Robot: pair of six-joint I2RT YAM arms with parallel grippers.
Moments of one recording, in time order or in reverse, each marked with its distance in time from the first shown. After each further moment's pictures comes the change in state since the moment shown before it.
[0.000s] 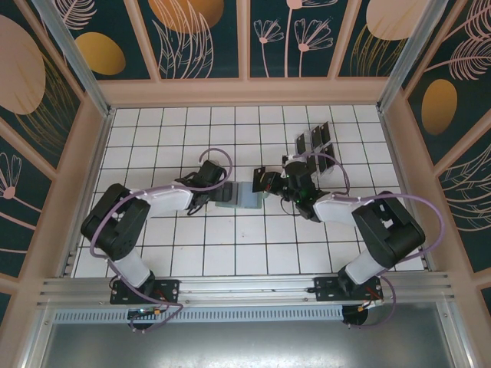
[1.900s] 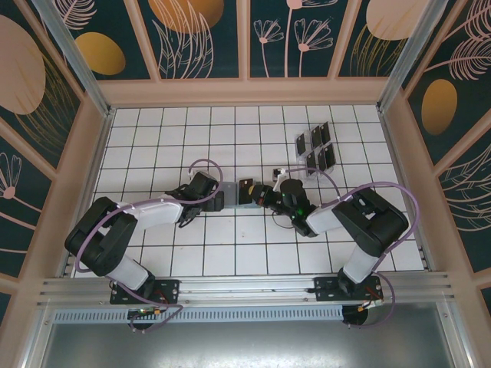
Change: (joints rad) left arm -0.010 -0.160 -0.175 0.023 -0.045 -0.060; right arm 0.120 0.143 -0.148 0.440 -0.055 0.161
